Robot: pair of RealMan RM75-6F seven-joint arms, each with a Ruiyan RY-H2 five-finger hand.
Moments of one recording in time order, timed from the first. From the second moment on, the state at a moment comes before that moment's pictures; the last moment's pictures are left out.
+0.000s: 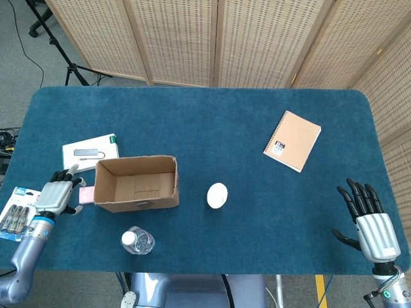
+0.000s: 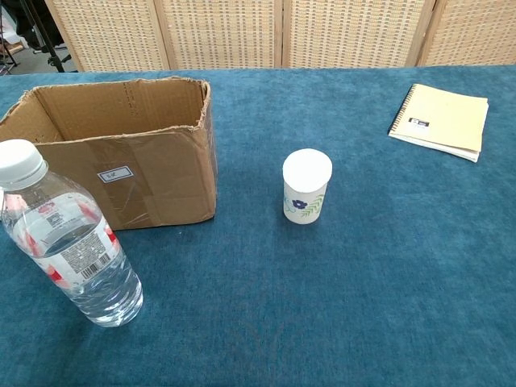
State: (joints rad) left arm -0.44 -1.29 -0.09 -1.49 1.02 0.97 0.27; right arm 0.09 -1.20 0.03 -1.47 -1.68 1.61 0.05
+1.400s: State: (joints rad) left arm -0.45 -1.45 -0.10 -1.40 1.03 1.09 0.34; right arm 0.09 -1.21 0.03 -1.46 -1.69 1.63 0.07
